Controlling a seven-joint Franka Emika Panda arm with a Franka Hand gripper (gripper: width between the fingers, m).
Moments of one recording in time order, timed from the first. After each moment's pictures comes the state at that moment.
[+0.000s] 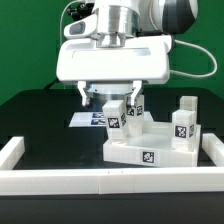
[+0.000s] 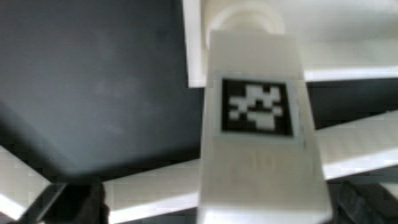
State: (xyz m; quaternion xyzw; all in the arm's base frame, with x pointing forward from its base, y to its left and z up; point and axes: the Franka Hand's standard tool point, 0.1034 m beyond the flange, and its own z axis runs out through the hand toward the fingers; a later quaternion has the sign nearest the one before) arm 0.537 -0.038 0.100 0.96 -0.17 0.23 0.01
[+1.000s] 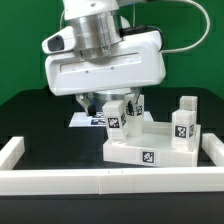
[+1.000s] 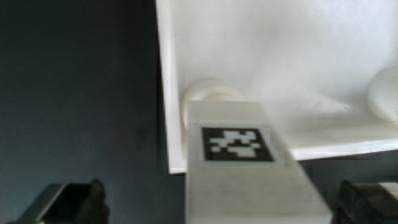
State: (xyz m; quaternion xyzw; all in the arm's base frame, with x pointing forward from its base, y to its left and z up) arm 0.540 -0.035 0.080 0.98 -0.17 -0.02 -0.08
